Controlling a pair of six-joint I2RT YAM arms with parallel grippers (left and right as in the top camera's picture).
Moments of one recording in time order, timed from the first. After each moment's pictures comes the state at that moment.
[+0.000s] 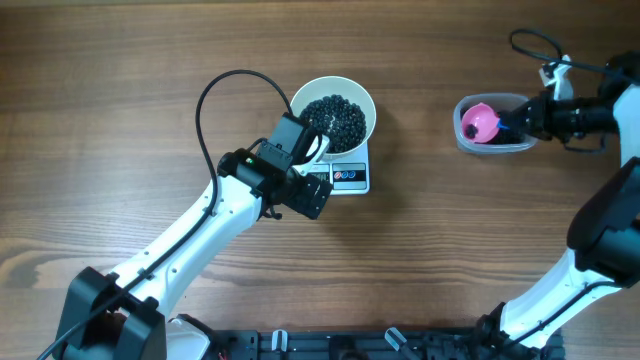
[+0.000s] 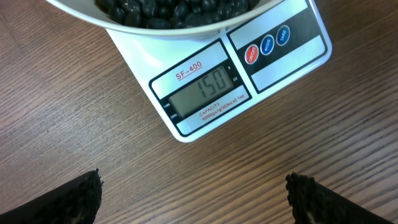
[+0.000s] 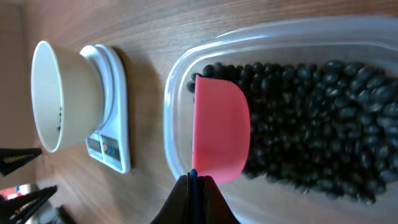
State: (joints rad) left arm -0.56 1.52 1.05 -0.74 -0.02 -0.01; right arm -0.44 2.03 1.60 -1.14 -0.75 -0.38
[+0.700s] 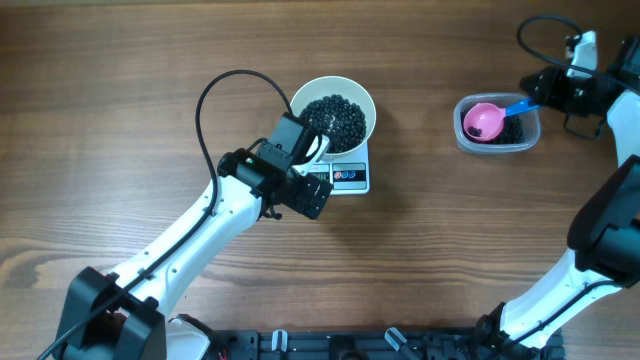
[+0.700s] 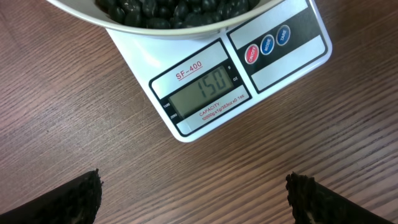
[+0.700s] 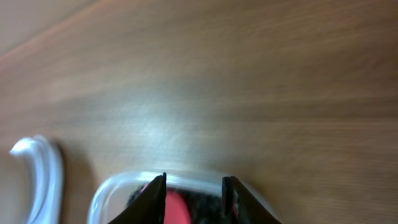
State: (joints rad) left arm -0.56 1.52 1.05 -0.74 -0.02 -0.01; right arm -0.45 2.02 1.55 -0.58 -0.61 -0.12
